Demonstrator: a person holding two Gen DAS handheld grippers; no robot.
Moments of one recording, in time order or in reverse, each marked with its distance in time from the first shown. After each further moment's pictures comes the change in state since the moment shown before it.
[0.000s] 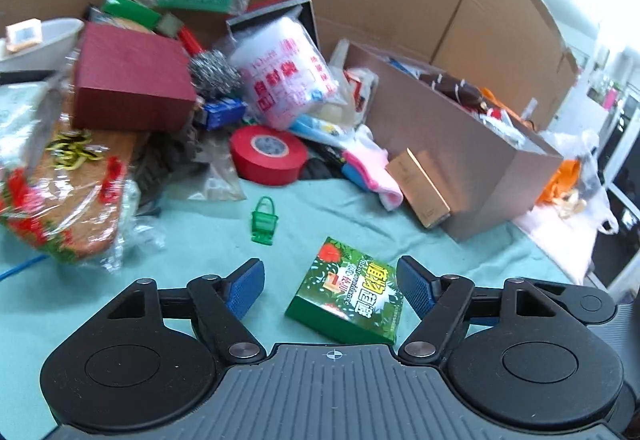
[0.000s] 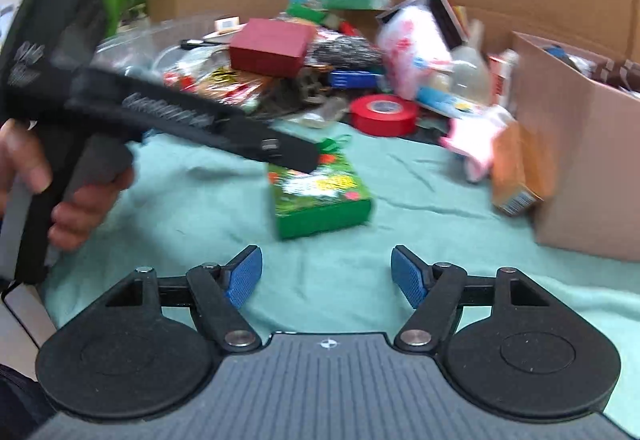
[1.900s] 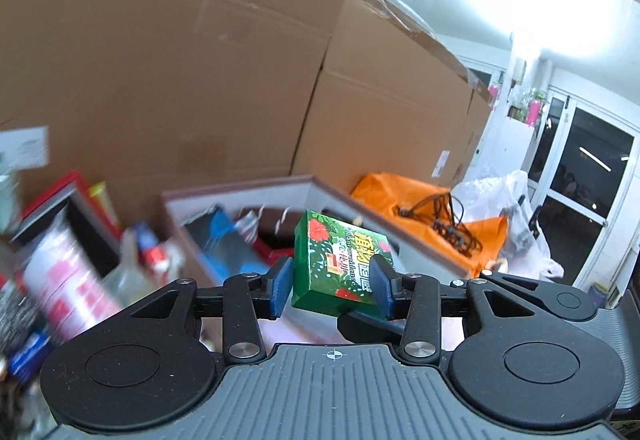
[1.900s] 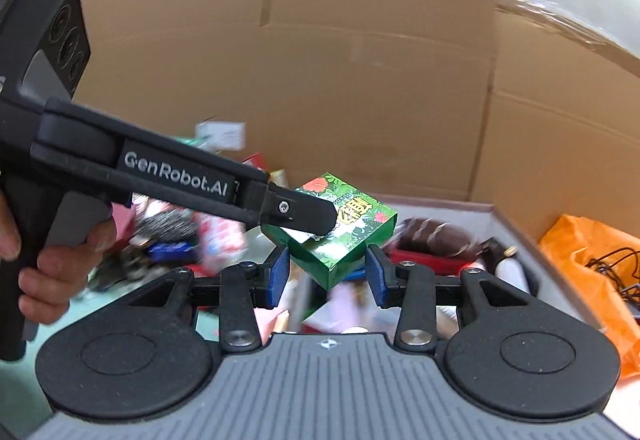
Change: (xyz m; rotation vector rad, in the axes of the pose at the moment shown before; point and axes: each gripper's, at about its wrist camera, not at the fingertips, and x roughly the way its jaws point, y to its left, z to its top) left arm 0.061 -0.158 0.148 0.179 -0.188 -0.189; right arm -0.088 -0.138 0.083 0.063 -0.327 -0.339
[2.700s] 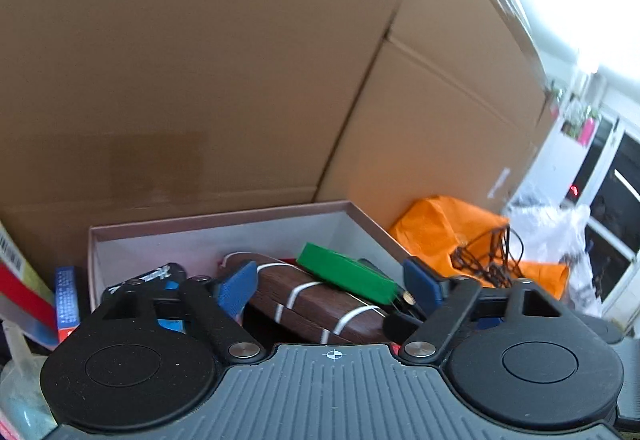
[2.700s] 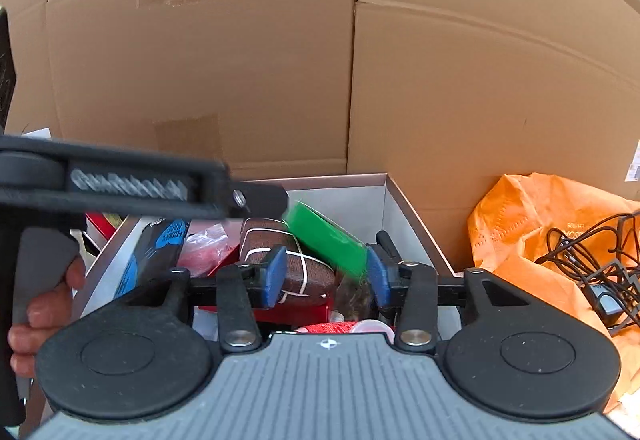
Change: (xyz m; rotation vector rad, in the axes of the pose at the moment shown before) left arm 0.166 0.032 0.046 -0.138 0.058 0.078; right arm 0.113 -0.129 0.013 0.139 0.177 -0.160
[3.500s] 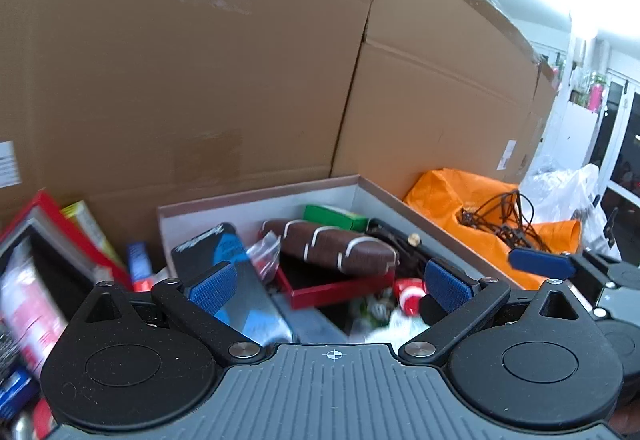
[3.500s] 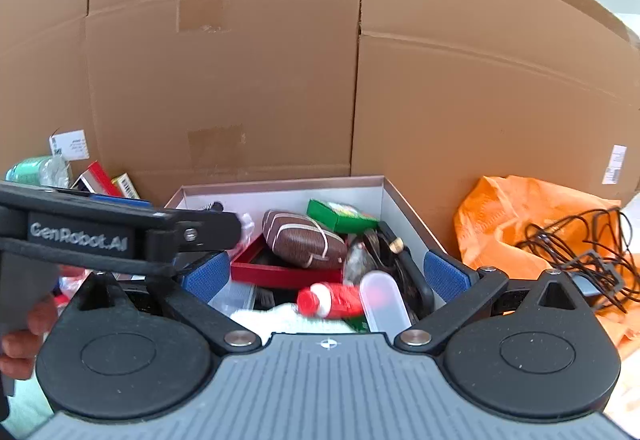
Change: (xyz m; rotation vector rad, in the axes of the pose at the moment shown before) left arm -0.084 -0.027 -0.042 0.139 -0.024 0.121; right arm -0.064 0.021 -0.015 -0.007 -0.051 -0.029
